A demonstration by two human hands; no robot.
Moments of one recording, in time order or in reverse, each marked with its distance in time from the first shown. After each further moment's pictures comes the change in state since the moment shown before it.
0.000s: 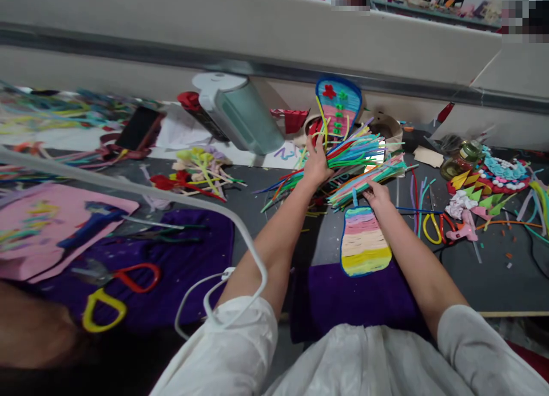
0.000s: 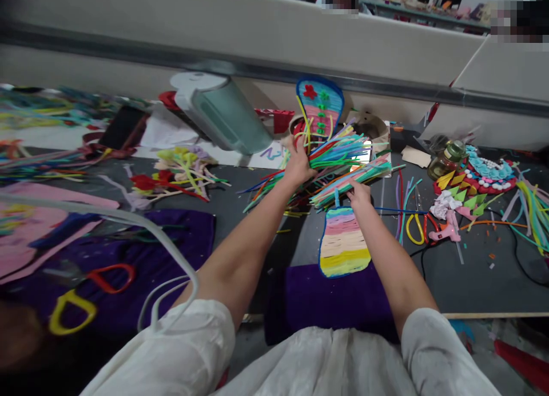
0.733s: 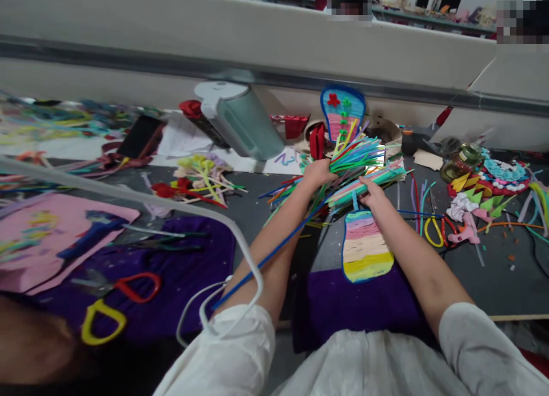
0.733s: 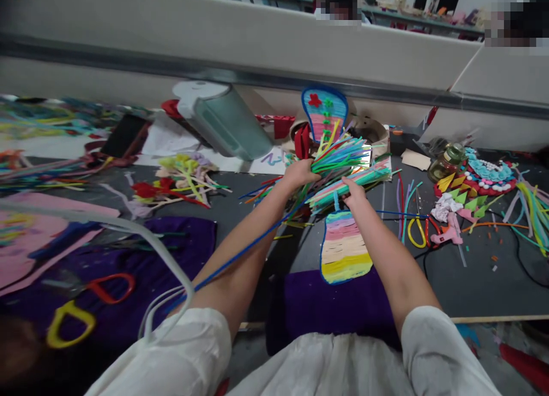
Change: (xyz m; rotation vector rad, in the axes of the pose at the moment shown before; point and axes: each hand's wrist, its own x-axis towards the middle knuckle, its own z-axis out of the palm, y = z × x) left_hand 0.011 0.002 -0.013 0.141 -0.247 -0.003; right_hand 0.006 0.002 0.021 -0.088 -0.106 -0.069
